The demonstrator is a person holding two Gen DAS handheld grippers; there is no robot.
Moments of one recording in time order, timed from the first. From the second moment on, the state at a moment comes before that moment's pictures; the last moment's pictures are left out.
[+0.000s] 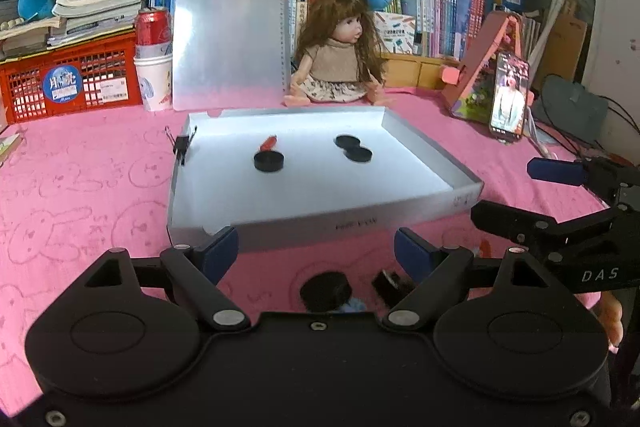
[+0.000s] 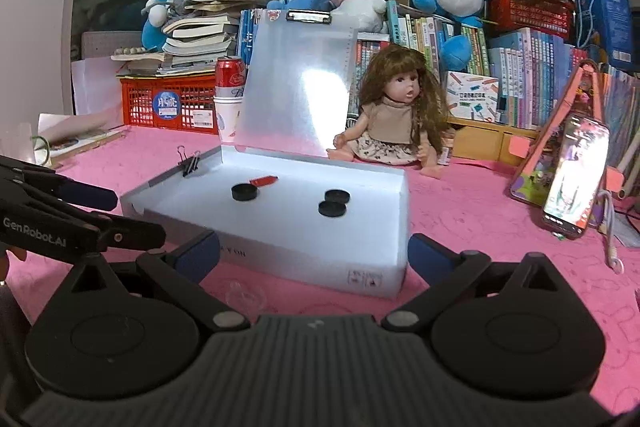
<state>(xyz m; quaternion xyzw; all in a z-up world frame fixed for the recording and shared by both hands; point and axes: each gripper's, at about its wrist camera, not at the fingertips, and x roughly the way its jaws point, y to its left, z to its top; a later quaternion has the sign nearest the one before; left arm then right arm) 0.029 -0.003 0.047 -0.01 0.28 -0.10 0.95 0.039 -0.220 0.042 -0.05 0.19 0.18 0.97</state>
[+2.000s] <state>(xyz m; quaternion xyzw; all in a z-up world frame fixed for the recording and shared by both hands) 0.027 -0.002 0.026 -0.02 0.30 -0.09 0.95 0.045 -0.252 0.018 -0.08 0.26 0.30 0.91</state>
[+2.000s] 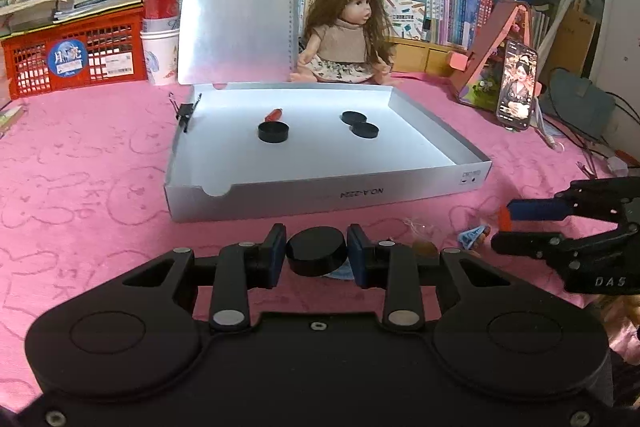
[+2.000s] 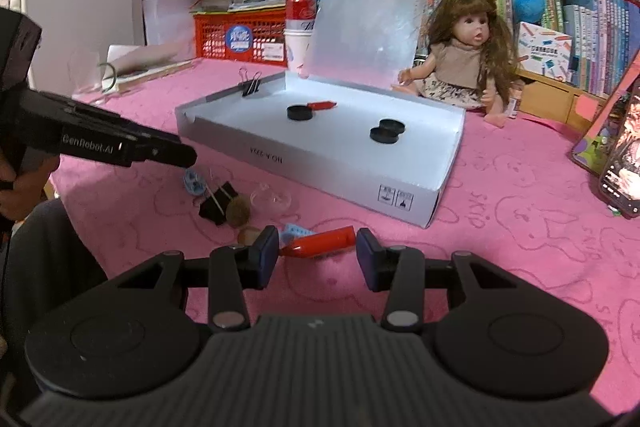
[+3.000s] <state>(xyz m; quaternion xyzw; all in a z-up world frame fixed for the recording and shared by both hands) 0.050 -0.003 0.060 -0.01 0.29 -0.06 0.96 0.065 -0.226 0.046 -0.05 0.25 0.21 0.94</state>
